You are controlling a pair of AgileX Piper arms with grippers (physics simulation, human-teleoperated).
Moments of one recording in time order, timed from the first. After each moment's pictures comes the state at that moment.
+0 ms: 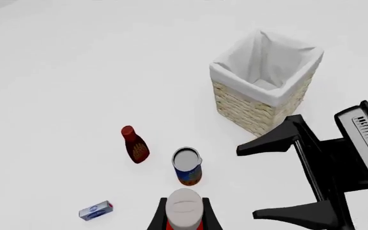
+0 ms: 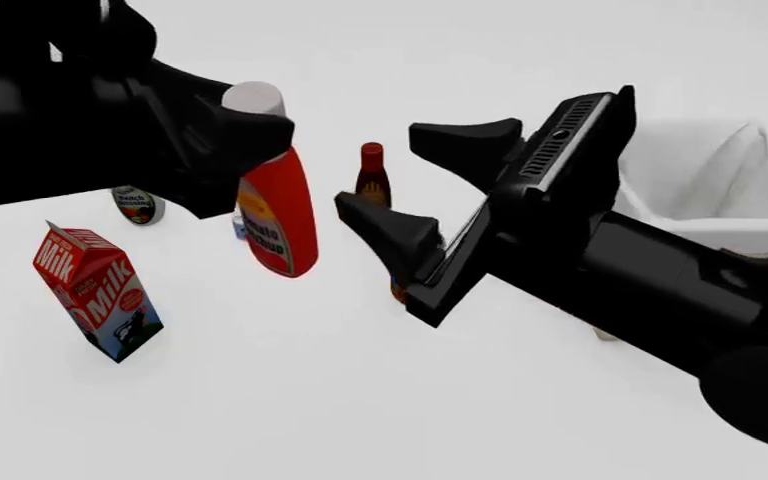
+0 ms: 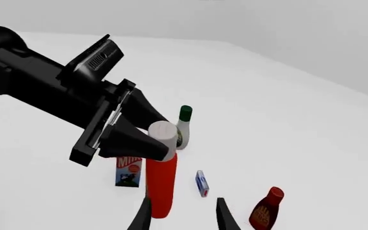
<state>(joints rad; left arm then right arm) -0.71 1.01 -1.07 0.47 0.15 0.91 1.11 -0.75 -0.28 -0.19</state>
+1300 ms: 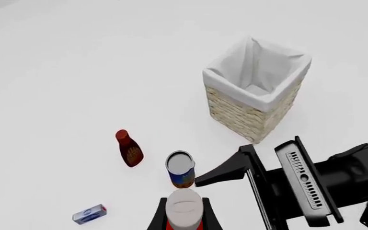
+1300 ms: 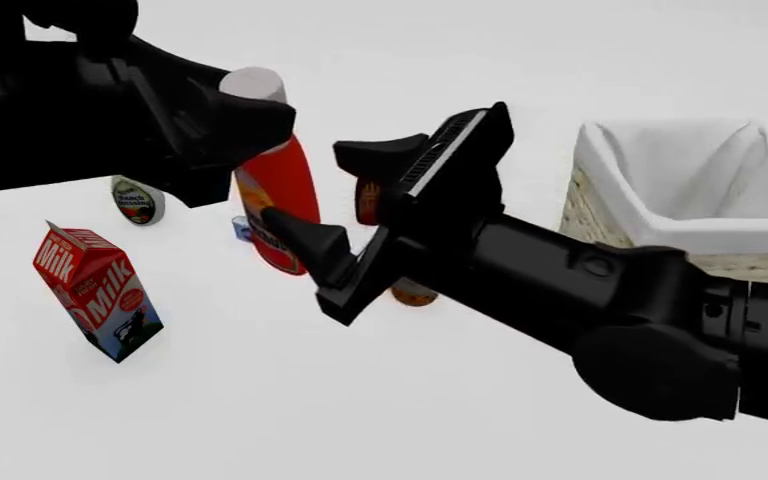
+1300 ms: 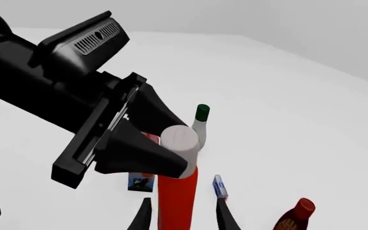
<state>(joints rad) -0.73 1.00 -1.11 0.50 0.12 0.96 1.31 -0.84 -0.36 -0.16</state>
